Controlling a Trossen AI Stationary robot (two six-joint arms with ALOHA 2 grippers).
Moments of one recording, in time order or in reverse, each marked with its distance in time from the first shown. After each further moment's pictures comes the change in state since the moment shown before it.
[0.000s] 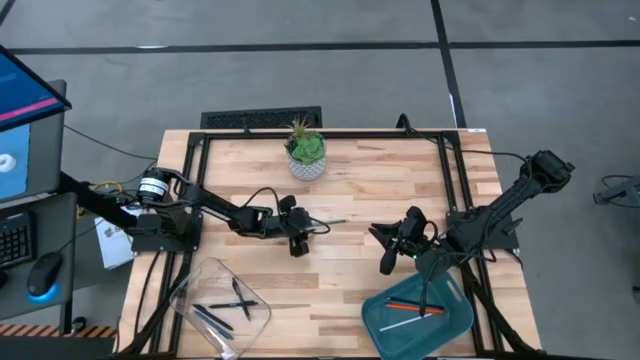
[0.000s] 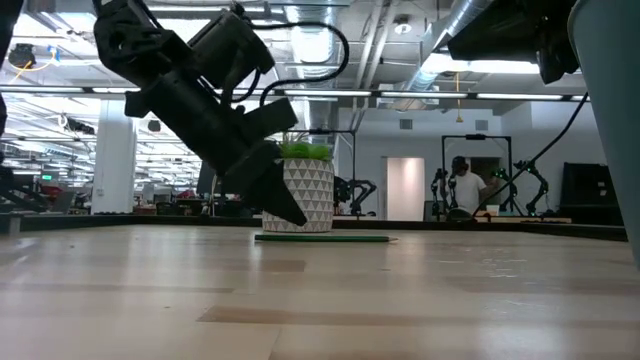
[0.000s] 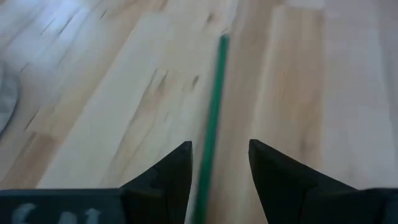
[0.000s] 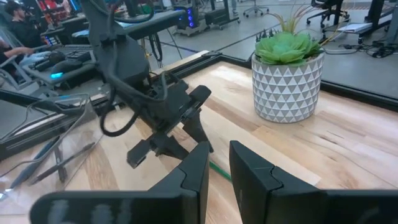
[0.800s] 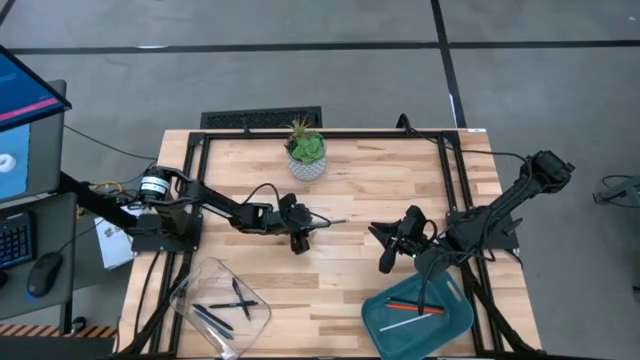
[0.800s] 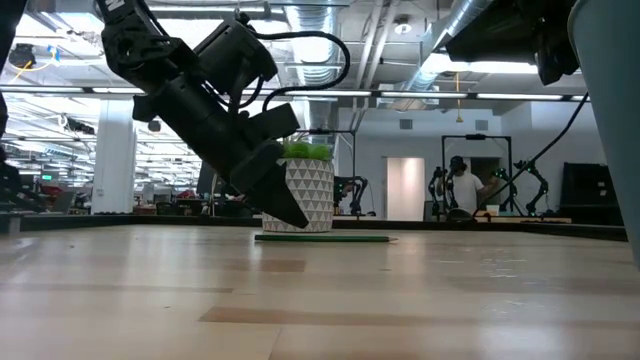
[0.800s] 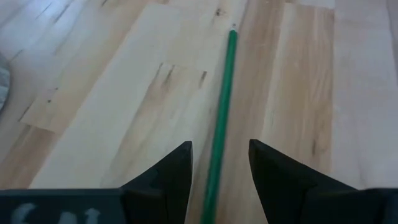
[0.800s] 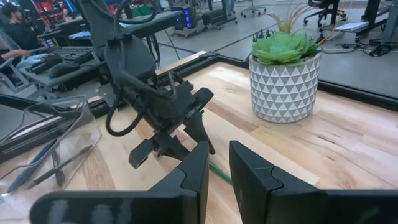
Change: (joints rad) left arm 0.043 0.007 -0.002 0.005 0.055 -0.021; right arm -0.011 0.000 0.000 0.000 0.000 0.008
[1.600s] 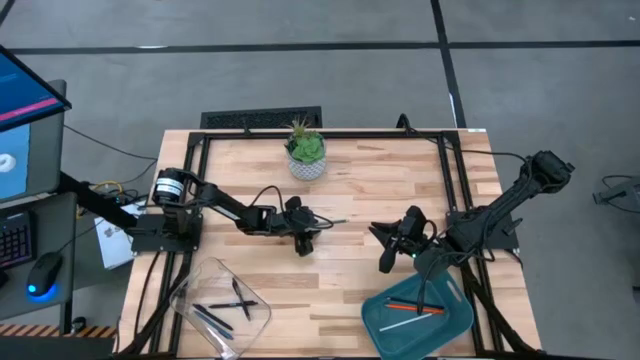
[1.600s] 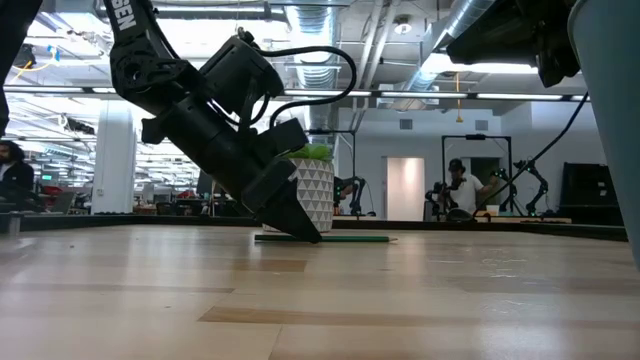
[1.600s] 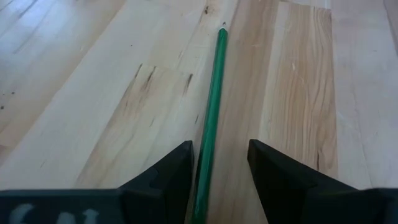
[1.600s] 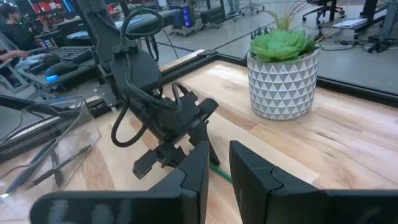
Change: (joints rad) left arm 0.019 0.115 0.005 0.143 0.046 0.005; right arm 0.000 0.001 -0.001 -0.015 0.000 0.026
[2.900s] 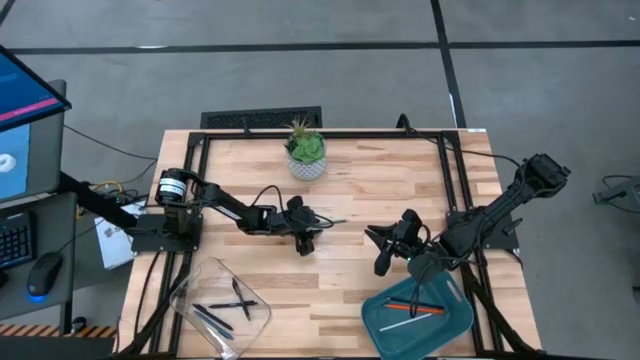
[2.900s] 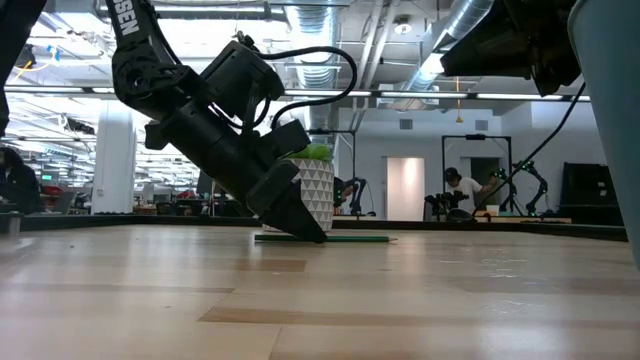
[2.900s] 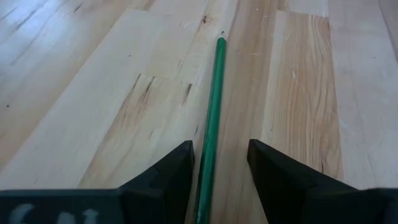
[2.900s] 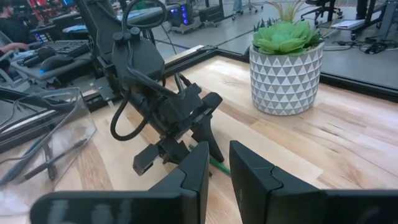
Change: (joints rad) left arm 0.010 0.044 -0.002 0.039 0.013 0.024; right arm -0.005 0.077 0.001 0.057 0.000 -0.004
